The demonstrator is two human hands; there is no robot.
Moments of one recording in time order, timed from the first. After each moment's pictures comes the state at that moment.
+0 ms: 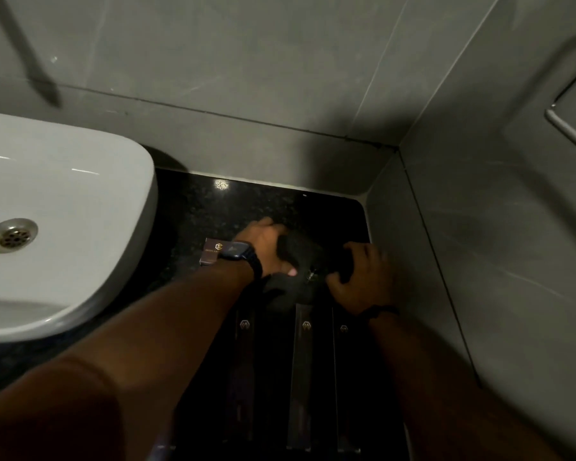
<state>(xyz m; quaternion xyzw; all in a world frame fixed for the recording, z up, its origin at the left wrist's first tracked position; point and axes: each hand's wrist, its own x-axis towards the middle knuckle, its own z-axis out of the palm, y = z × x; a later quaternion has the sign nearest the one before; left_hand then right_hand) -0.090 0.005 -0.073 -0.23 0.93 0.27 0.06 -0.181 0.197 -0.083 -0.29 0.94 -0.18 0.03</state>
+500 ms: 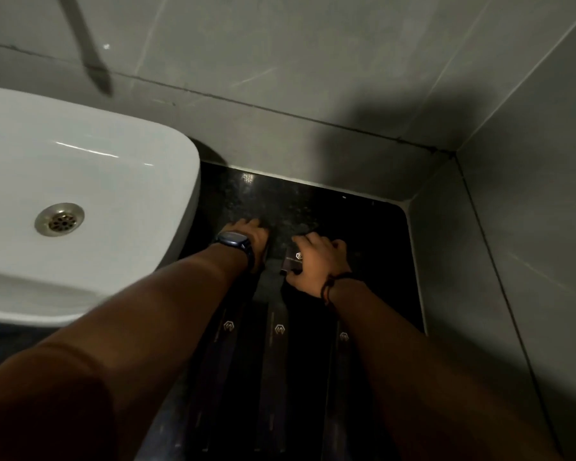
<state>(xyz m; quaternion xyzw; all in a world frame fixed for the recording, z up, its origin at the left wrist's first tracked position) -0.053 -0.065 -0.093 -0.26 0.94 0.11 0.20 -0.147 0.072 -0.108 -0.48 0.87 -0.01 0.12</state>
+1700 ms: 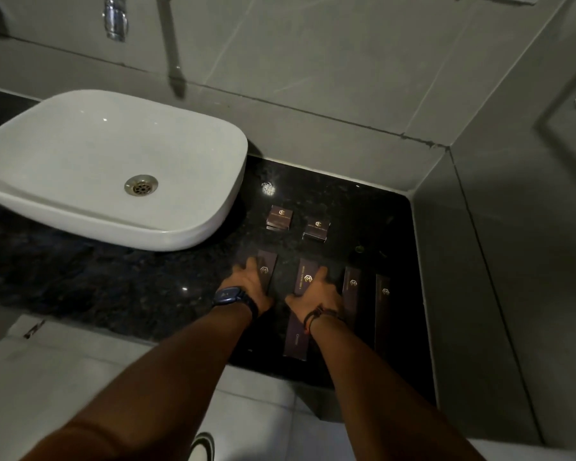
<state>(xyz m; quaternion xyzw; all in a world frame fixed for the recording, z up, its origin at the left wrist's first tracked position) 0.099 0.061 -0.097 -0.48 0.81 0.32 0.09 0.002 0.155 -0.101 -0.21 0.93 -0.18 0.25</state>
